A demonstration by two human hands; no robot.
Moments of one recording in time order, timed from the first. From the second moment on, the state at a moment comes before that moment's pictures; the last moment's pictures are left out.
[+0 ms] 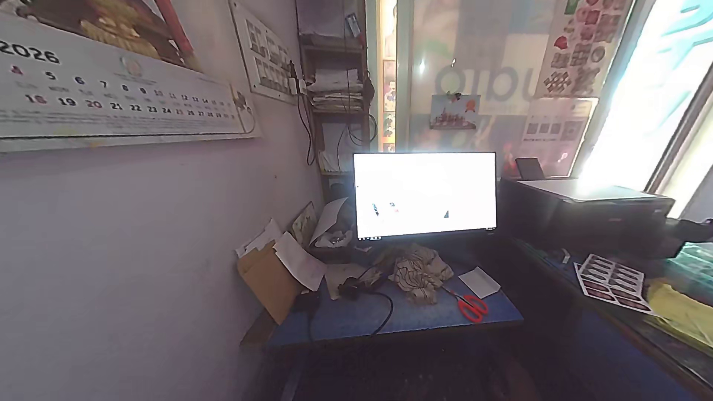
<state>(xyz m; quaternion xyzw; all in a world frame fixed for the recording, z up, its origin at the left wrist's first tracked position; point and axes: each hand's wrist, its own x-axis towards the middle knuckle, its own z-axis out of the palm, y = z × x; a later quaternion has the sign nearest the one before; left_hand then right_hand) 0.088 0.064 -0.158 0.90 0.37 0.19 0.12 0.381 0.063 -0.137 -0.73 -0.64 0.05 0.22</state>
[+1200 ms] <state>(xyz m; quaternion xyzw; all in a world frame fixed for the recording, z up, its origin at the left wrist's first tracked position) 0.088 0.064 -0.160 0.90 0.37 0.19 0.13 0.374 0.057 -0.127 -0.74 -0.63 0.05 0.22</state>
